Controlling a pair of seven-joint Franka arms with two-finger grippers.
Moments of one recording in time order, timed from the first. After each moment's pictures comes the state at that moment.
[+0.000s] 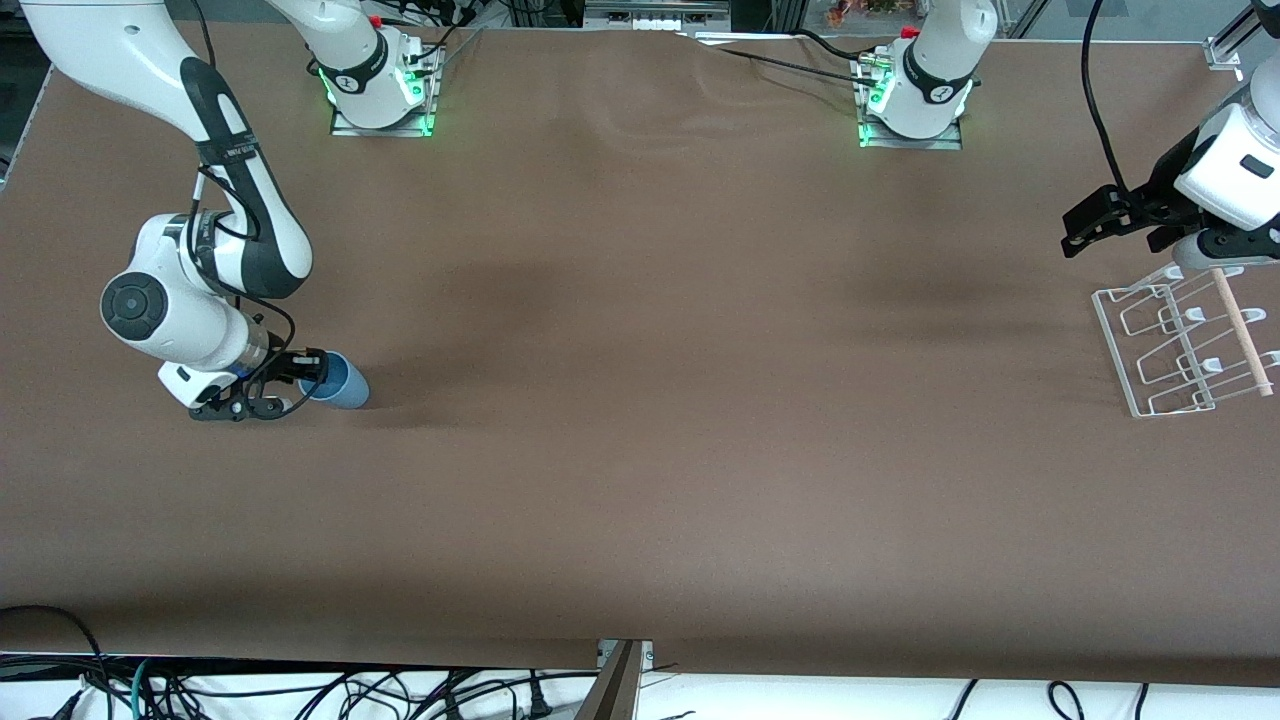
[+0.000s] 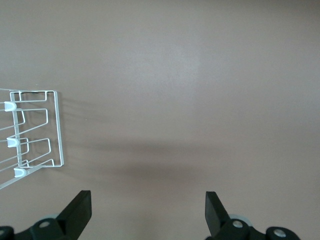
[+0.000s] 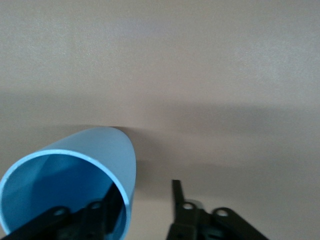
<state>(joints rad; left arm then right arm) -0.02 -0.07 -0.01 -1.72 0.01 1.64 -0.13 0.01 0.43 -0.01 -1.99 -0.04 2.36 -0.04</state>
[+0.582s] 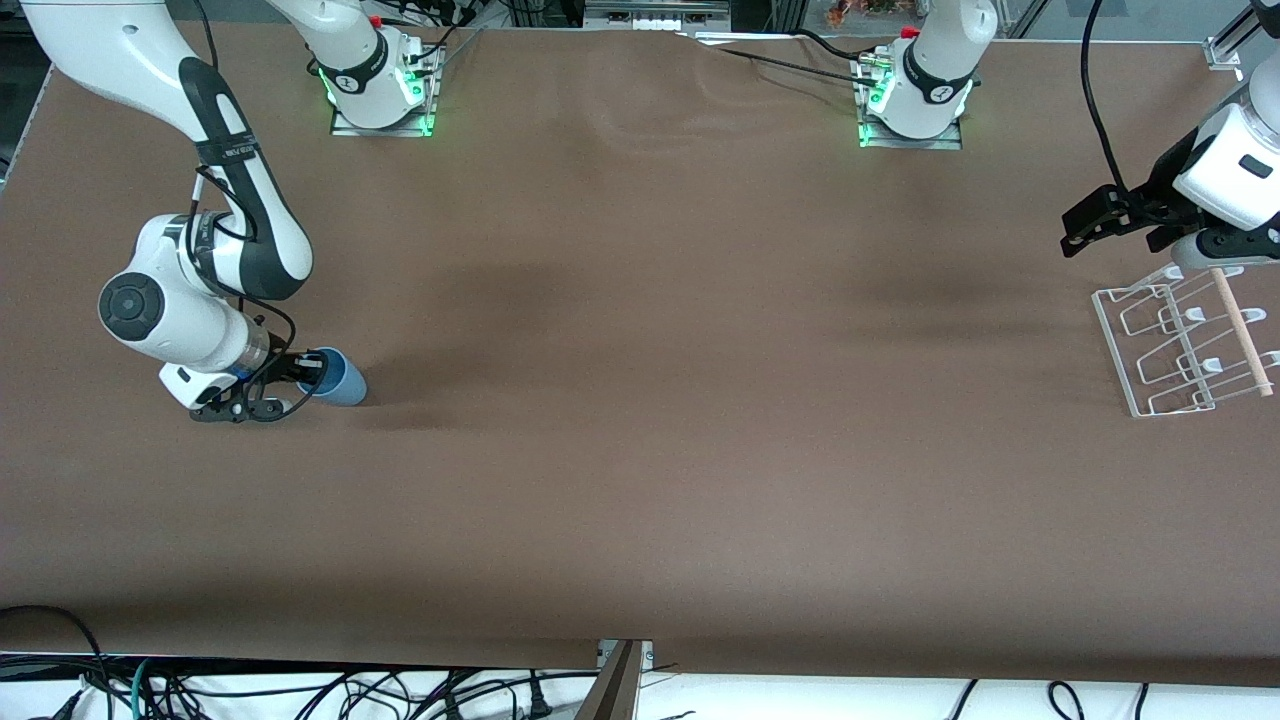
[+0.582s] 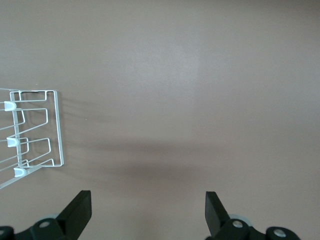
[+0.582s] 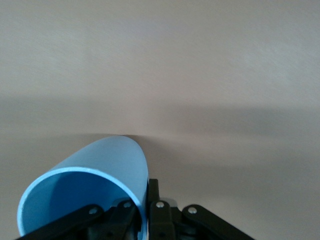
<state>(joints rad) -0.02 -0.07 -0.01 -1.72 0.01 1.64 -0.13 0.01 0.43 0.02 -1.97 0.03 2.35 -0.05</state>
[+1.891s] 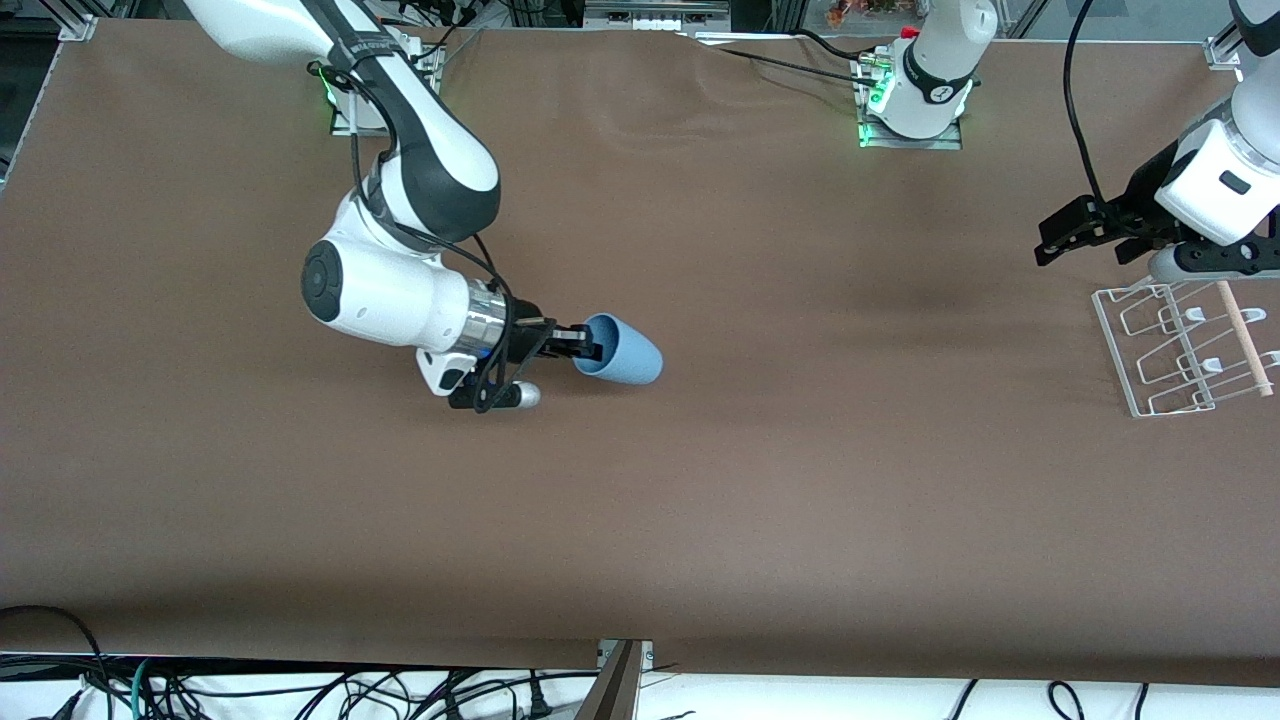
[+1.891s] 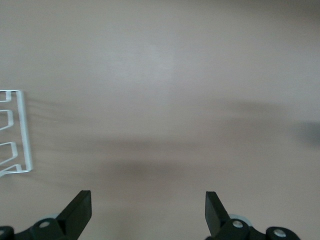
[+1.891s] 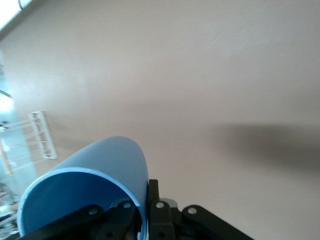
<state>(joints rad) -0.03 -0.03 -0.02 -1.71 -0.11 1.66 -0.13 0.32 0.56 0.25 -1.48 0.64 2.21 0.30</state>
